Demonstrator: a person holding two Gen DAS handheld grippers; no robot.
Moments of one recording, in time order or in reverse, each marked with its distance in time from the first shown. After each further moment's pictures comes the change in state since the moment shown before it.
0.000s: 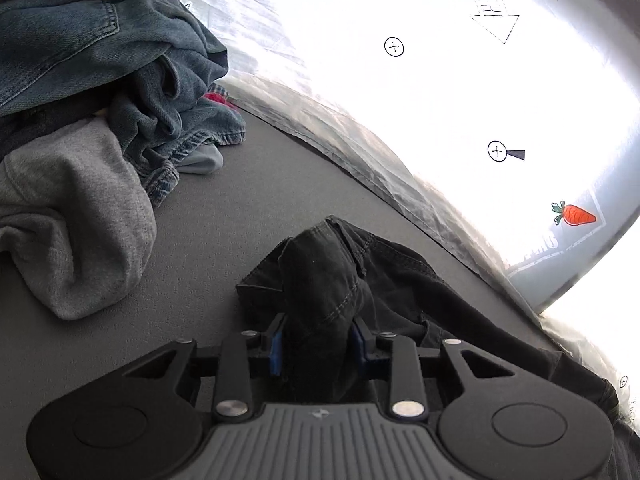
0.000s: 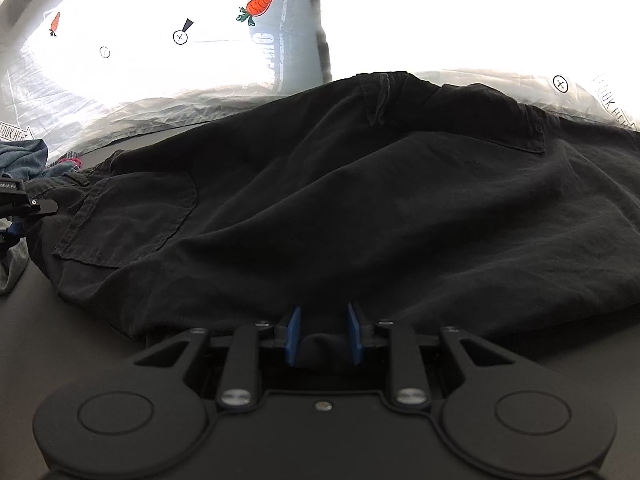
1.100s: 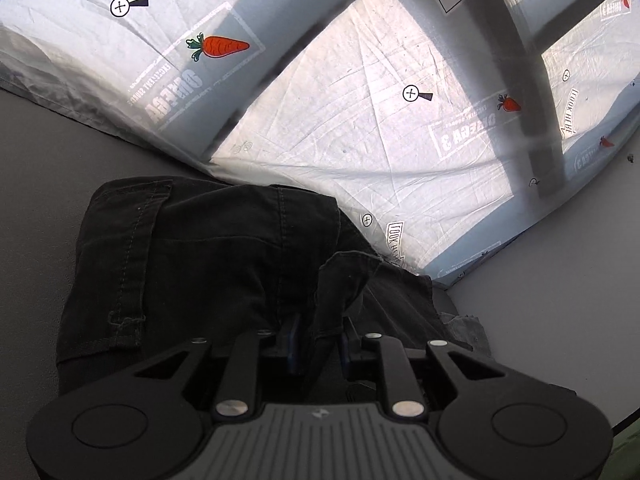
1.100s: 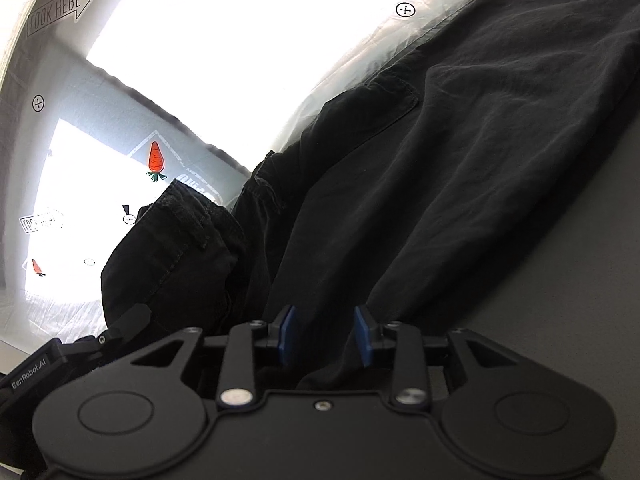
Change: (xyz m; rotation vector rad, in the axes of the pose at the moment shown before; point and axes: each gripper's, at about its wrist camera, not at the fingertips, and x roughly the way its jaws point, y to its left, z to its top) left arm -0.030 -0.161 -0.048 0.198 0.367 -0.713; right arm -0.056 -0.089 0.003 0.664 -0.080 0.187
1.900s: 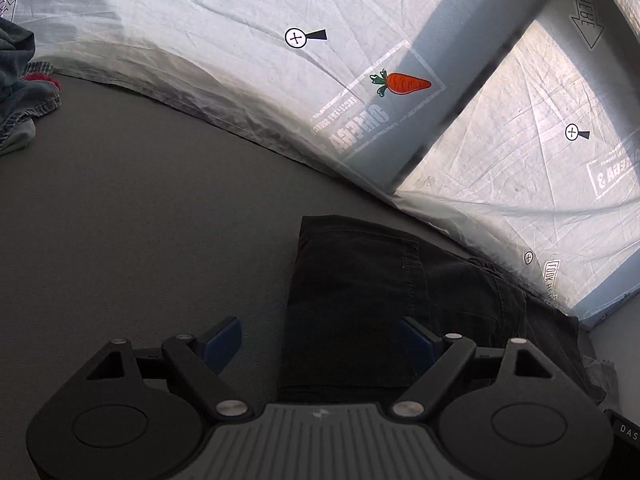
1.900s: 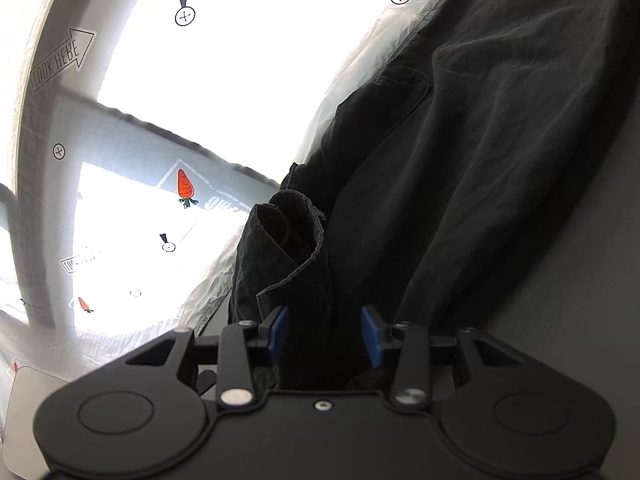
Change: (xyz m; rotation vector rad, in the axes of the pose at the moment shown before) left arm -0.017 0.056 0.002 -0.027 -0.038 0.556; right arm -0.004 -0.018 -0.002 0.164 -0.011 0.185
